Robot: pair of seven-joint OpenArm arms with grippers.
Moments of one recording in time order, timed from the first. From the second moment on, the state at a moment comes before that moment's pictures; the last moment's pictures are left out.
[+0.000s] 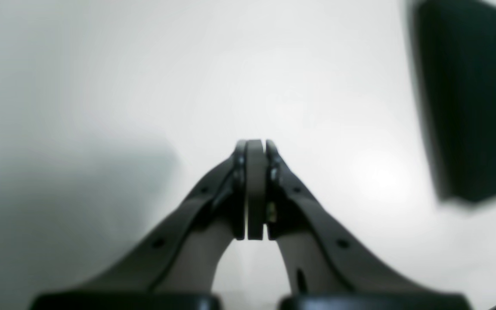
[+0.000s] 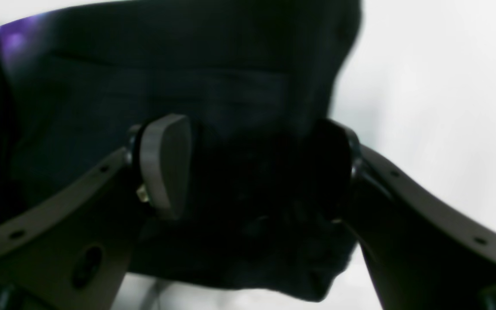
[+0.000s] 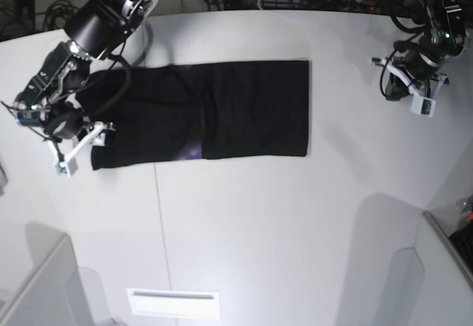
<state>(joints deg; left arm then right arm) 28.3 -23.1 -26.1 103.0 -30.8 -25.0 42.8 12.4 -1.4 43.1 88.7 9.6 40.4 -77.7</state>
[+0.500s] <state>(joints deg) 25.0 -12.7 -26.2 99.0 -17.4 -31.5 38.2 15.5 6.4 50.4 68.6 20.2 40.4 -78.3</state>
